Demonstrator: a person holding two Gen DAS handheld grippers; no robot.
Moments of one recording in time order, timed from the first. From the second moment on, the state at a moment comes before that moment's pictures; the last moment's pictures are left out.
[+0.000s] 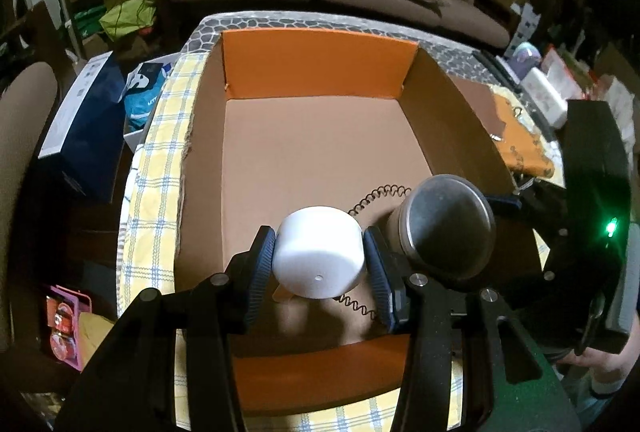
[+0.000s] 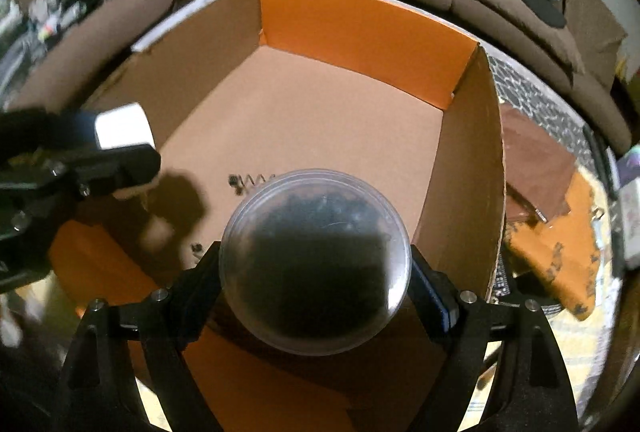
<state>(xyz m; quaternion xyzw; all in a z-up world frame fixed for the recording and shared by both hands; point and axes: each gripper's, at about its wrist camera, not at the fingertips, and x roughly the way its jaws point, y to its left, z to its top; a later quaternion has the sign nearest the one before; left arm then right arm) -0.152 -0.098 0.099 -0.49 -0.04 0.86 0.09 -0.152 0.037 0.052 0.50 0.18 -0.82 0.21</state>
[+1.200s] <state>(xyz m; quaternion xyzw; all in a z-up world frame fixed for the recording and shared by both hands) -0.156 -0.084 0.089 -0.53 -0.09 0.83 0.15 -0.165 0.150 0.136 0.46 0.02 -0.87 0.16</state>
